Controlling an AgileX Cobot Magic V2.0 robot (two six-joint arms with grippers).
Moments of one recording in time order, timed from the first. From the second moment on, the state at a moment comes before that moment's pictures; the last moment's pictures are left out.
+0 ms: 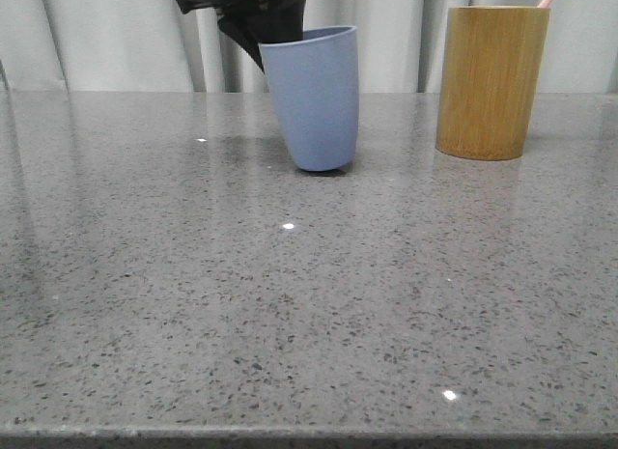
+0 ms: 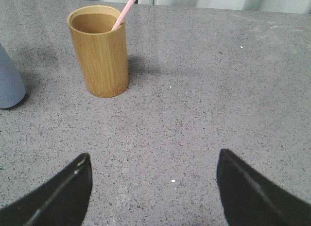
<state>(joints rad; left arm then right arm) -0.52 2.12 -2.16 -0.20 1.24 0.10 0.13 0.53 -0.83 -0.07 0.83 0.13</state>
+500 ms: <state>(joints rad) -0.52 2.12 -2.16 -0.20 1.24 0.10 0.13 0.53 -0.83 -0.07 0.83 0.13</state>
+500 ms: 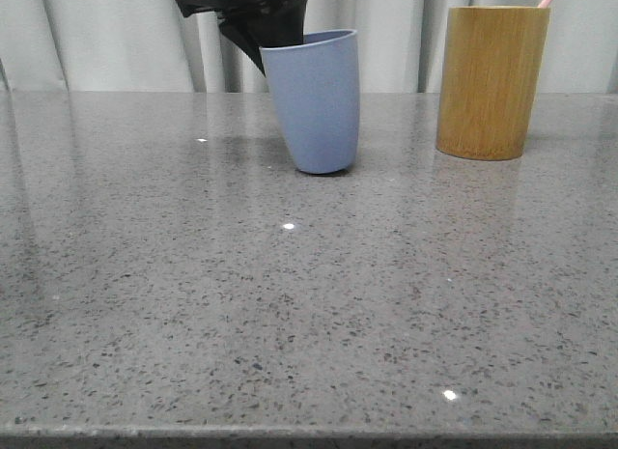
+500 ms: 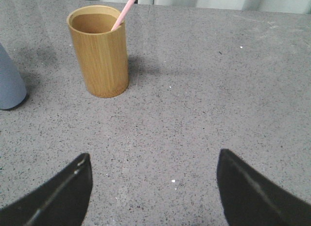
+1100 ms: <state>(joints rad) -0.53 2.12 -2.16 -0.20 1.24 0.10 0.13 0.53 -0.83 -0.07 0.83 0.13</state>
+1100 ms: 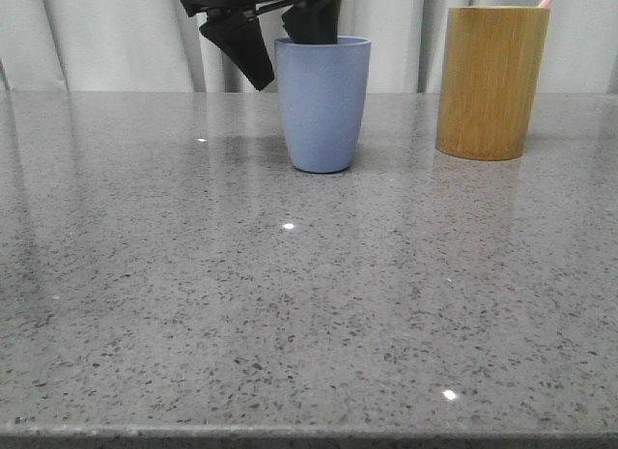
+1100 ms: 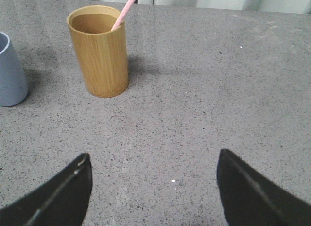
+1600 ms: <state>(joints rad) -0.53 2.12 -2.29 -0.21 1.25 0.10 0.13 0.53 -0.83 -0.07 0.83 0.13</state>
